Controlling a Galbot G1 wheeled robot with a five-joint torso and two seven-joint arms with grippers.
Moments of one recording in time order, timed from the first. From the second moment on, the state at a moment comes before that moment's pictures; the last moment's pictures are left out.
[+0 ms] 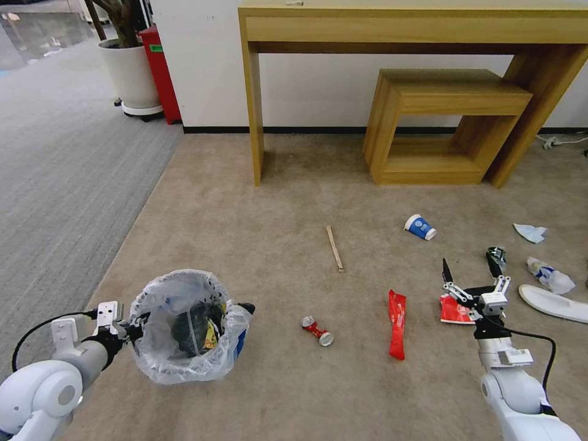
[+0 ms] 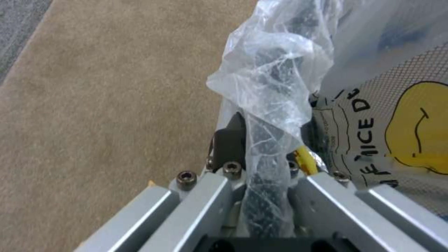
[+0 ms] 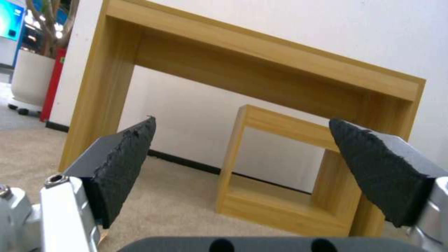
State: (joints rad) left arm 1.57 -0.92 -0.80 -2.02 -0.91 0.63 -0.16; right arm -1.27 1.10 0.64 1.39 0.26 0.79 -0.10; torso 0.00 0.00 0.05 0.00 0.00
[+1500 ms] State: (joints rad) left arm 1.56 -0.92 -0.78 -2.01 -0.90 0.62 -0.16; right arm -1.26 1.11 0.64 1.37 0.27 0.81 -0.10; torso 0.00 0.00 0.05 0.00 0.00
